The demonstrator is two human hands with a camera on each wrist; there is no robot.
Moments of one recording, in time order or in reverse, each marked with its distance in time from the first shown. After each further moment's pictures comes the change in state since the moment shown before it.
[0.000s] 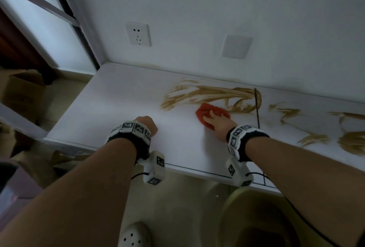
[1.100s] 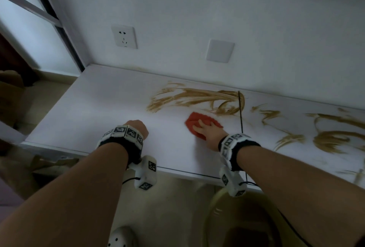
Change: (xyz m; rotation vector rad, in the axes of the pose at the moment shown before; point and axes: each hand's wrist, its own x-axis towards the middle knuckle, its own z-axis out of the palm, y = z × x) left_hand -0.016 0.013 0.002 0.095 -0.007 0.052; right_hand -0.032 0.005 0.014 0.005 -0.005 -0.015
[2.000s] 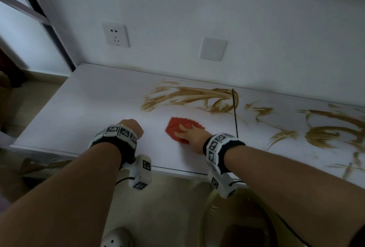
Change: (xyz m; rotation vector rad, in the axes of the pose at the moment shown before) left_hand 0.002 0.006 -0.003 -0.088 0.053 -0.038; right_hand 0.003 -0.029 0.002 -0.102 -0.022 -0.136
